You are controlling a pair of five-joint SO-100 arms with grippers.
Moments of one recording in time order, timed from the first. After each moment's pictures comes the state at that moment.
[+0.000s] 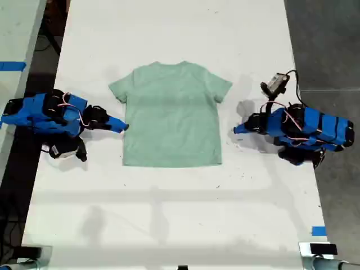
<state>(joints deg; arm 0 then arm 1) -5.9 206.1 183.6 60.8 0.4 17.1 200.6 175.0 73.8 -9.6</state>
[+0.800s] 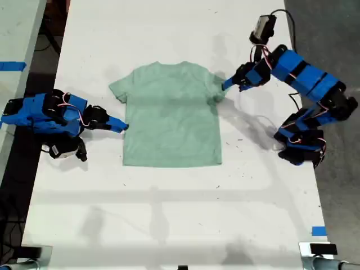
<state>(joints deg) -5.9 206.1 183.6 60.8 0.4 48.5 113.3 97.7 82.9 -40.6</state>
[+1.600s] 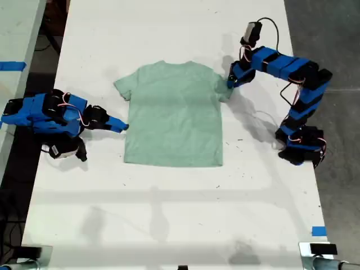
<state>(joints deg) -6.0 206.1 183.6 60.8 0.4 59.4 81.9 95.0 60.1 -45.2</state>
